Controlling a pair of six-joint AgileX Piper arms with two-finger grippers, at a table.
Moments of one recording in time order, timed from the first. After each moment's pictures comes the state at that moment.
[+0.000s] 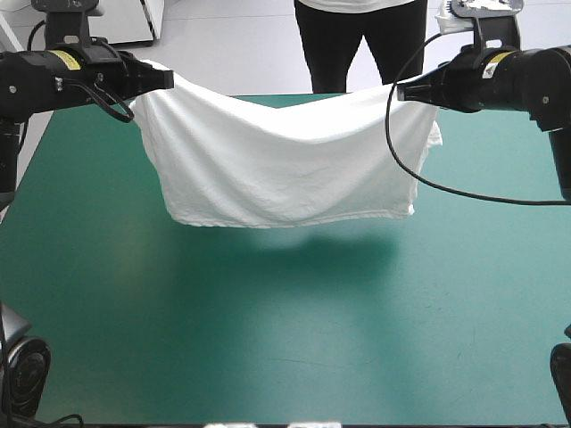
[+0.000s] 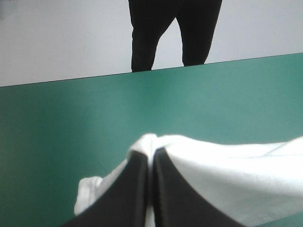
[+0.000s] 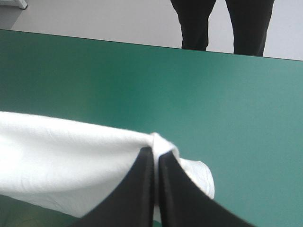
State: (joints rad) left arm -0.18 1.58 -2.21 -0.13 1.25 -0.01; right arm 0.23 1.56 -2.13 0.06 1.24 0.05
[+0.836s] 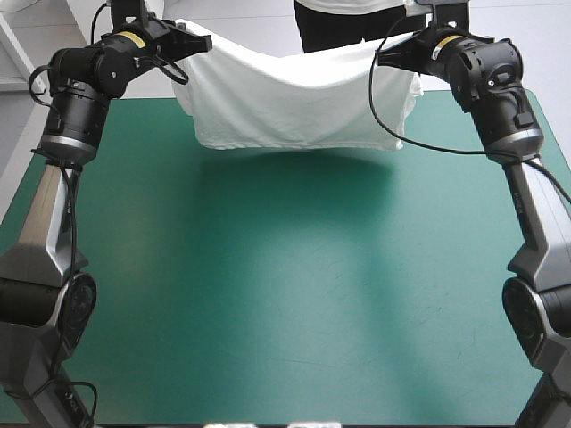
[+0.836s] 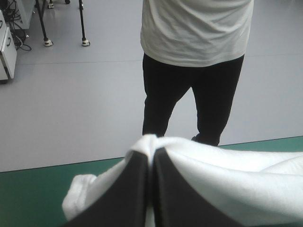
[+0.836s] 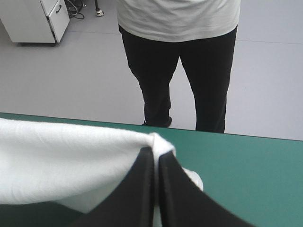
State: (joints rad) left arm -0.18 1.87 -2.21 -0.11 0.71 0.00; right arm 0.23 1.83 -2.13 -0.15 0.76 0.14
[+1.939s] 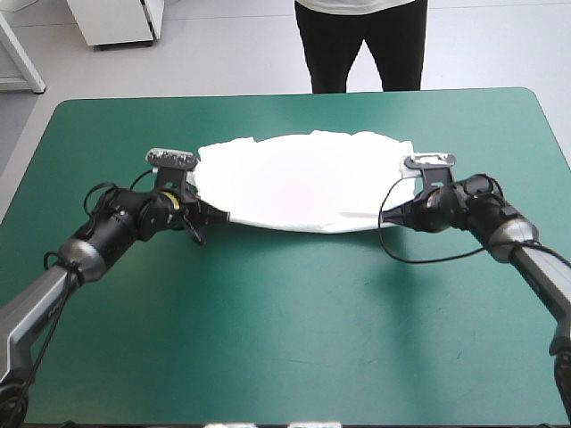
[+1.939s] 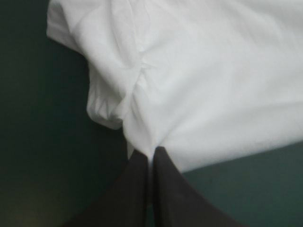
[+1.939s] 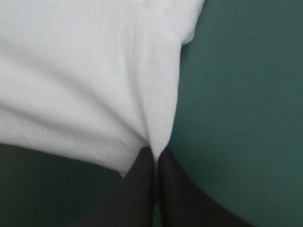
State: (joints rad) left arm -0.32 1.44 -1.04 0.07 0.55 -0.16; right arm 0.25 1.53 -1.09 -0.05 0.64 0.16
